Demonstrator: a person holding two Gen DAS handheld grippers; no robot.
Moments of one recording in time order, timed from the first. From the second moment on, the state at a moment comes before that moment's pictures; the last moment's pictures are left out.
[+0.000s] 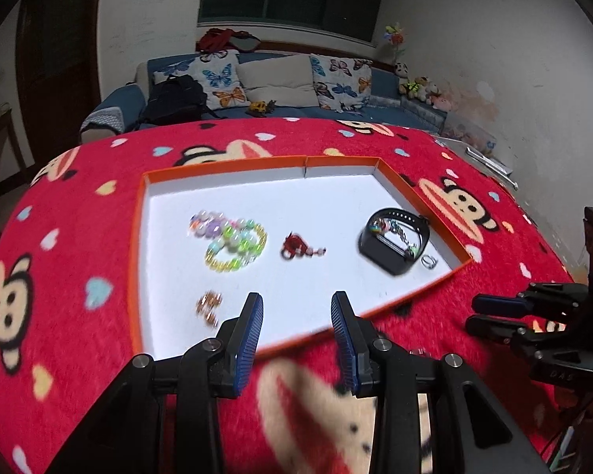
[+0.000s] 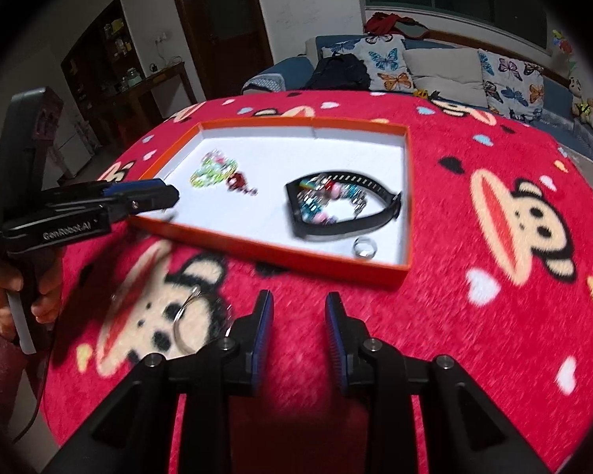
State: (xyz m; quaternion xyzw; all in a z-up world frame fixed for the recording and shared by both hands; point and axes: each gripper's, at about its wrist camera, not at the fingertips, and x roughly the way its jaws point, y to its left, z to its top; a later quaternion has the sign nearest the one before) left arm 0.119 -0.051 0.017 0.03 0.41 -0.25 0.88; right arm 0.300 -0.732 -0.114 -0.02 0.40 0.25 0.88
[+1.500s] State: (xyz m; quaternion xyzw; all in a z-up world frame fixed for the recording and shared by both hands) left arm 0.050 0.000 0.013 -0.01 0.39 -0.21 0.89; right arm 0.277 -0.657 -0.130 -0.14 0.41 0.33 0.84
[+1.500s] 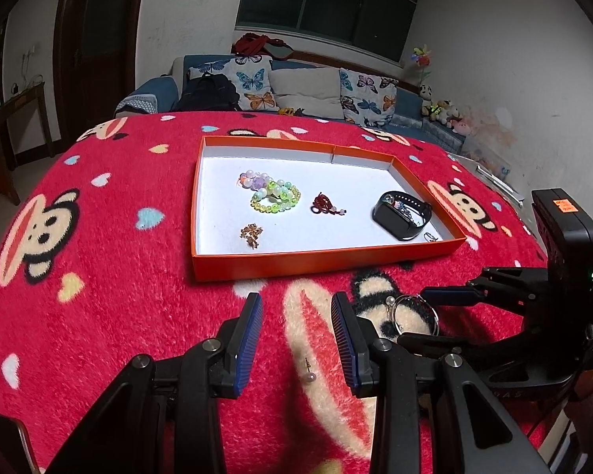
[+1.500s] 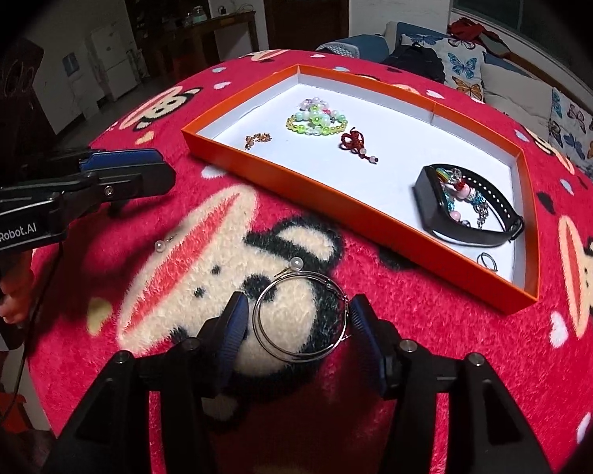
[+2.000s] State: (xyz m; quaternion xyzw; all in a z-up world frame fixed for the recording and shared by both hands) left arm 0.049 -0.008 0.008 -0.01 0.40 -0.22 0.89; right arm 0.273 -0.653 -0.131 -0.16 0.40 0.32 0.84
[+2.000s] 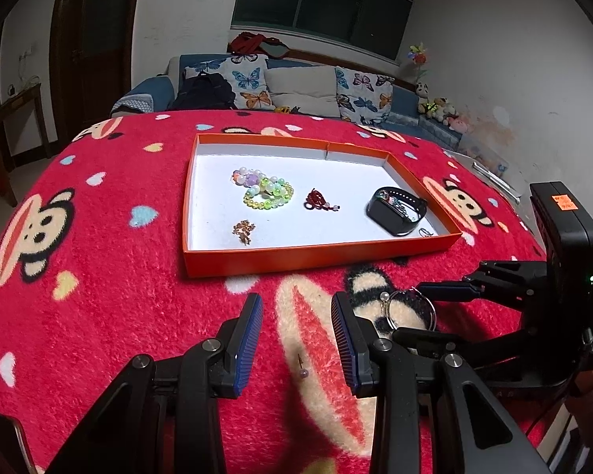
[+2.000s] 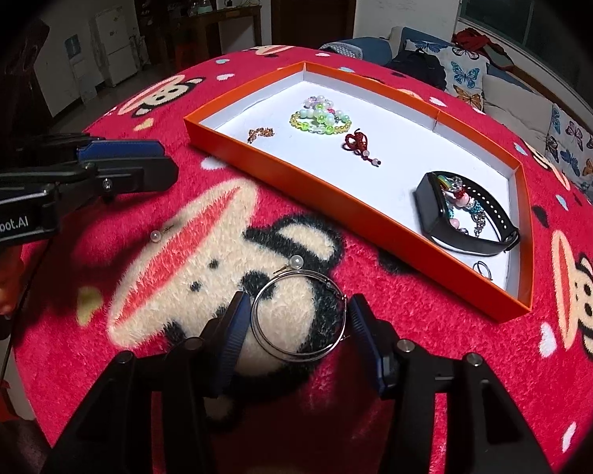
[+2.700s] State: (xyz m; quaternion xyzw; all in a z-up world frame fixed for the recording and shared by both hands) left arm 0.051 -0.049 0.001 0.01 0.41 -0.29 0.87; right arm 0.266 -0.689 -0.119 -0.11 0.39 0.30 0.86
